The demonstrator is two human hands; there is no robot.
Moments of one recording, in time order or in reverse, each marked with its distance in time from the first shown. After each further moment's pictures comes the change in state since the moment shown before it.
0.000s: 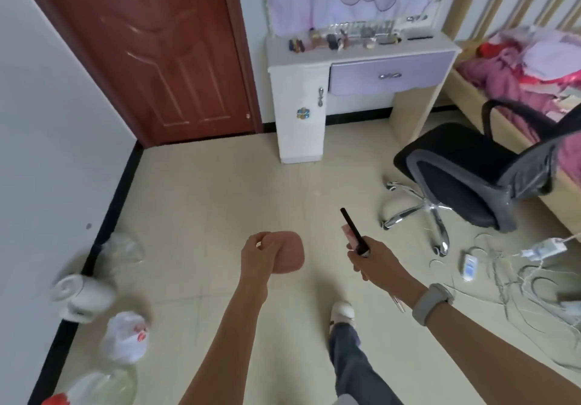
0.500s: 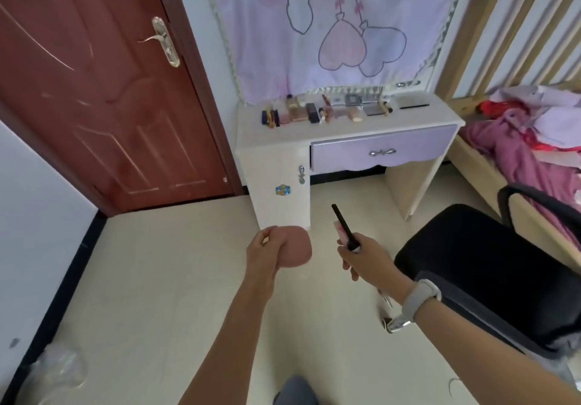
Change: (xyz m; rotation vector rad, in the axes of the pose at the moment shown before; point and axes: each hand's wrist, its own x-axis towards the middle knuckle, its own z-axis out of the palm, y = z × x) left_hand 0.312 0.218 0.244 -0.144 -0.097 0.053; right_hand 0.378 -0.137 -0.179 0.015 0.042 -0.086
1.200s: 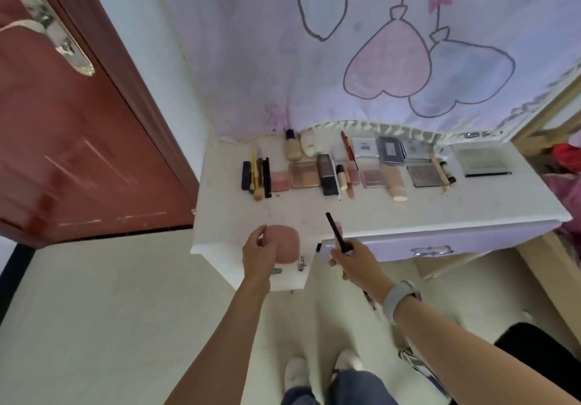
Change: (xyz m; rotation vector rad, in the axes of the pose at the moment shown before) left_hand 0.512 0.095 0.142 0.209 0.153 -0.083; right_hand 0.519 -0.076 -0.039 0.012 0.009 0.232
